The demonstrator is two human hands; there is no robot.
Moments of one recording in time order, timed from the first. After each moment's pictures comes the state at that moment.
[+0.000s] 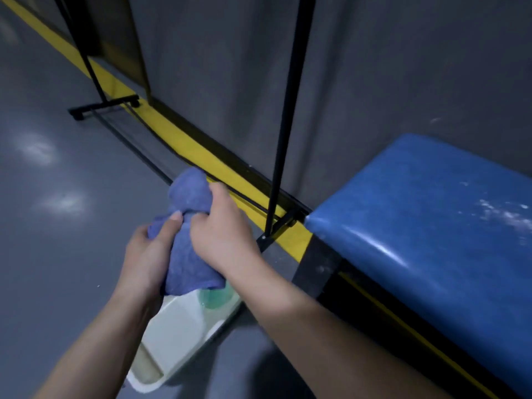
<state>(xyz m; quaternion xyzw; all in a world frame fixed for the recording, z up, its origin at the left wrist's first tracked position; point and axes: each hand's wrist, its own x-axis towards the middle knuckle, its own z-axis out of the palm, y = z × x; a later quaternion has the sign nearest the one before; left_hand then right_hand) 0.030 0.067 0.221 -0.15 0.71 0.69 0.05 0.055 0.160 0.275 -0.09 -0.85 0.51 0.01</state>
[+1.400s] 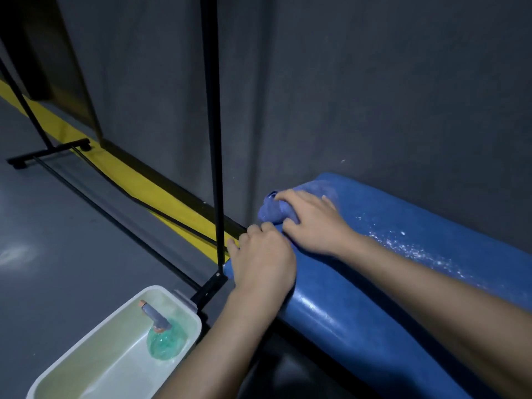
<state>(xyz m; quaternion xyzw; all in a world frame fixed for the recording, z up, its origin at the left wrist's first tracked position) 0.084 0.272 0.312 0.13 0.96 0.24 0.09 0.073 0.387 0.324 -0.07 -0.99 0.13 0.06</state>
